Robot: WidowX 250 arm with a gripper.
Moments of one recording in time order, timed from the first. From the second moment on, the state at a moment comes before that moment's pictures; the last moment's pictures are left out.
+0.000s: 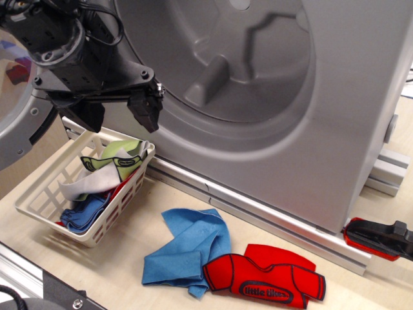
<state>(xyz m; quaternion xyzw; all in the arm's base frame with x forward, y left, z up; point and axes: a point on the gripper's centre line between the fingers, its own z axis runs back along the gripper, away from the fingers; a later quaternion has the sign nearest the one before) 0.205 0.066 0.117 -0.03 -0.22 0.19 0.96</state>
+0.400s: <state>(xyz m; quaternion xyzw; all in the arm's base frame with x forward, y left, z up) 0.202 0.066 0.111 -0.03 -0.21 0.20 0.96</state>
